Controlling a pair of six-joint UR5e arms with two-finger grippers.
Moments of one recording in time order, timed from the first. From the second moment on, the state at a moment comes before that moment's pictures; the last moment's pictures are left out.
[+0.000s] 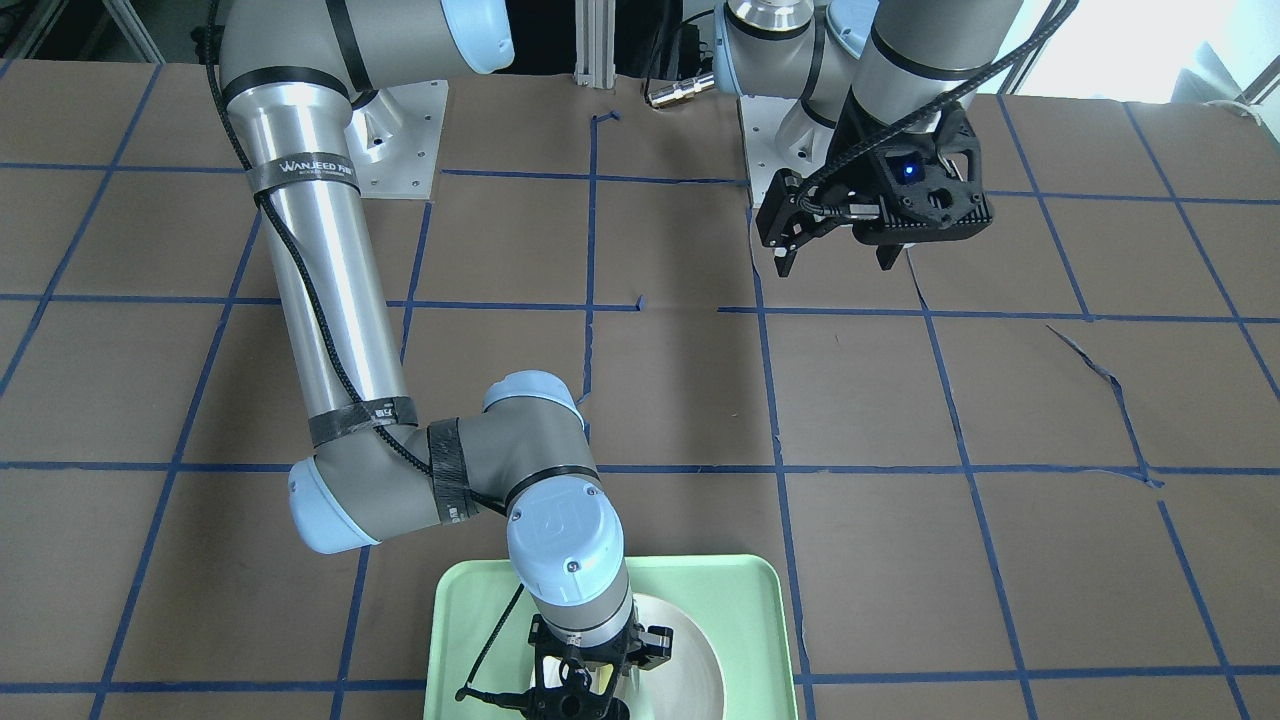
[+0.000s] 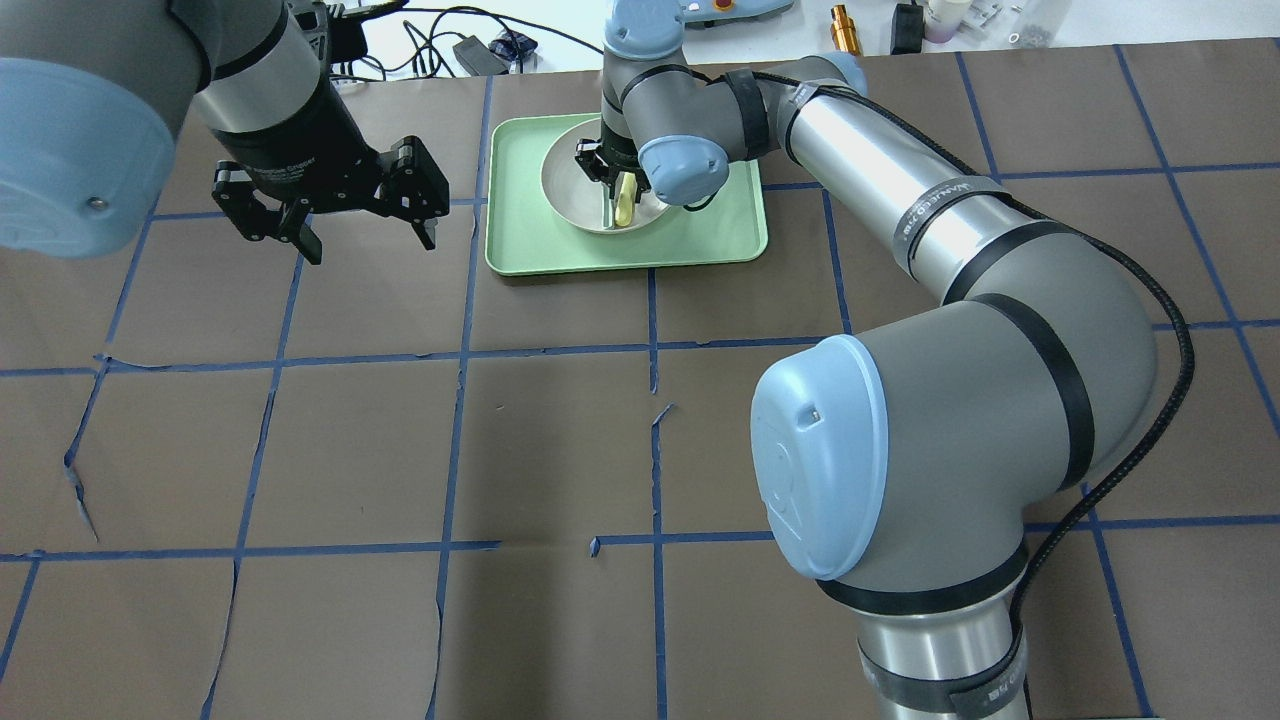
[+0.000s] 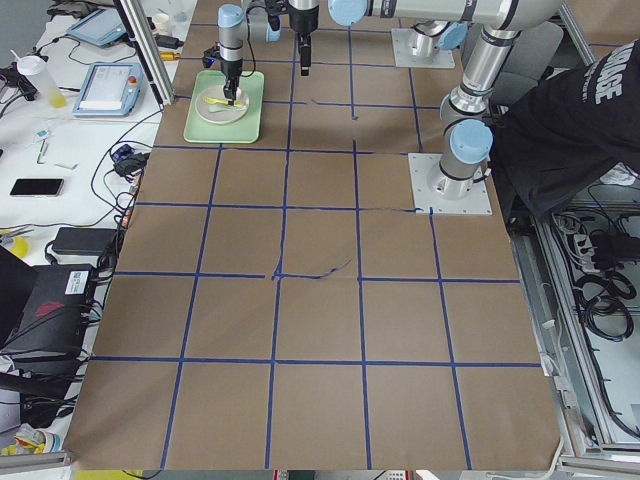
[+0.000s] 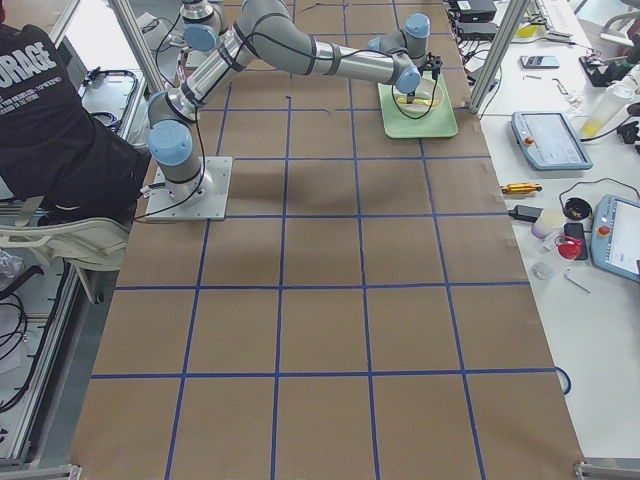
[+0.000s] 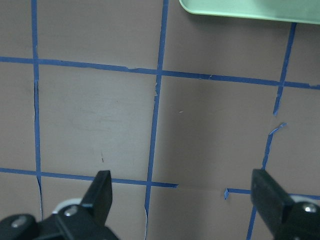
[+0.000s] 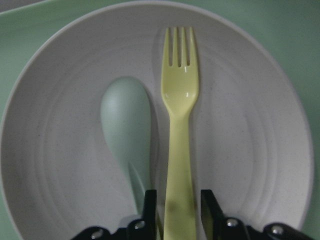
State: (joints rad) left arm -1.63 -1.58 -1.57 -1.54 1.58 -0.17; right arm 1.87 -0.63 0.99 -2.13 -1.50 0.46
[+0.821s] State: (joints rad) left arm -1.63 -1.58 -1.57 -1.54 1.58 -0.18; right arm 1.87 -0.63 0.99 -2.13 -1.53 0.46
